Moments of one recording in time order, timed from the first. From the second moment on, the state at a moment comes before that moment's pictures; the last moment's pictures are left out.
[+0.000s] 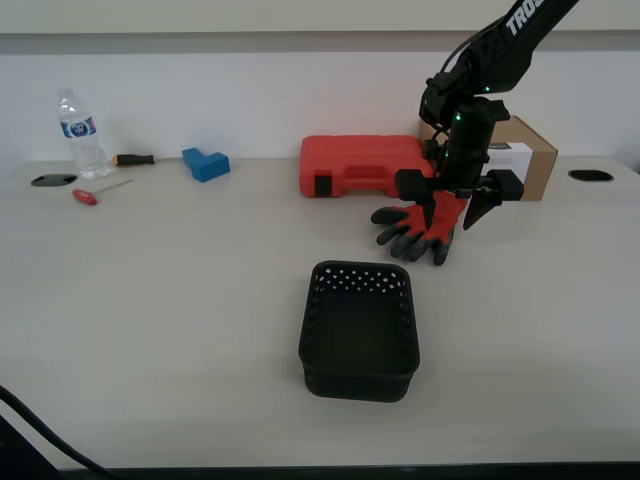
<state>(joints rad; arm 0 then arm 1) 0.29 2.51 1.67 -0.61 -0.01 0.28 0.00 1.05 0.52 0.61 -0.01 0.00</state>
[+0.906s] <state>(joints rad) 0.29 2.65 1.77 -0.65 -0.04 0.36 0.00 1.05 0.52 0.60 -0.01 0.00</state>
